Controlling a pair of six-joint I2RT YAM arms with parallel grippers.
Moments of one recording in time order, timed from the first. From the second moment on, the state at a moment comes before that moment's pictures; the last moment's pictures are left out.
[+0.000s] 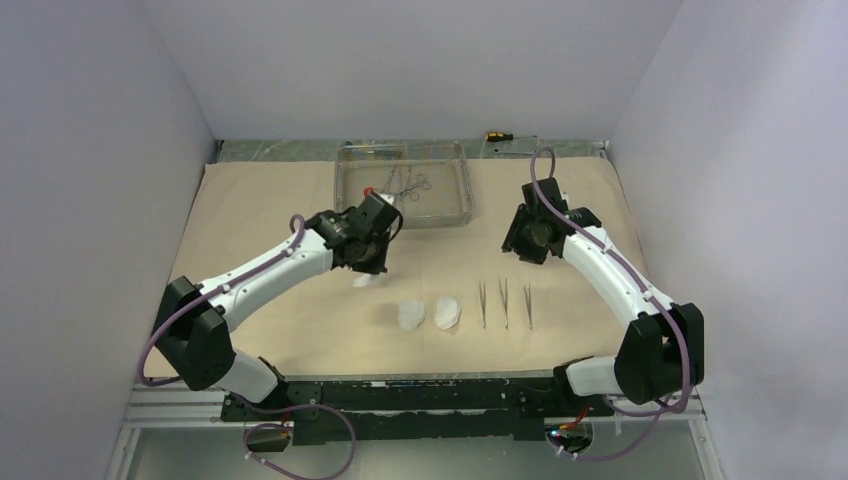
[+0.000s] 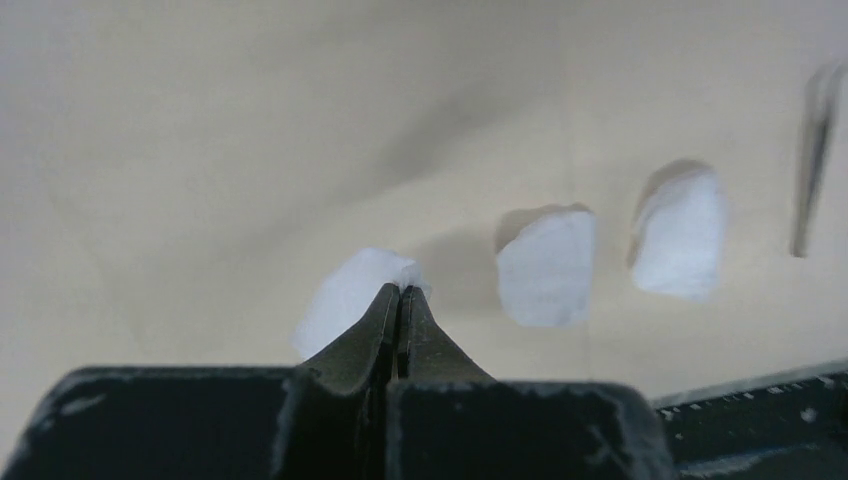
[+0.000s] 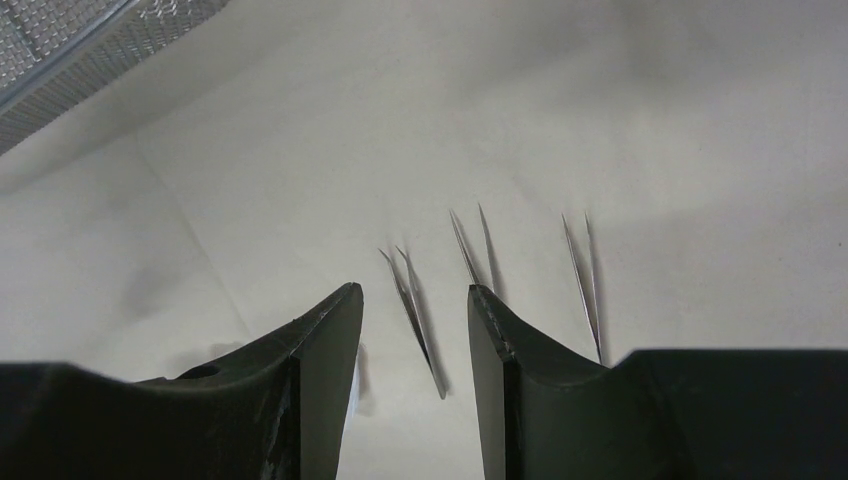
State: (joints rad) left arm -0.72 1.48 1.26 -0.81 -0.17 -0.48; right arm 0.28 1.36 1.06 -0.74 0.09 0.67
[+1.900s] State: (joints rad) left arm -0.47 1.78 1.61 -0.61 -0.22 -0.34; right arm 0.29 1.40 1.16 -0.63 0.07 0.62
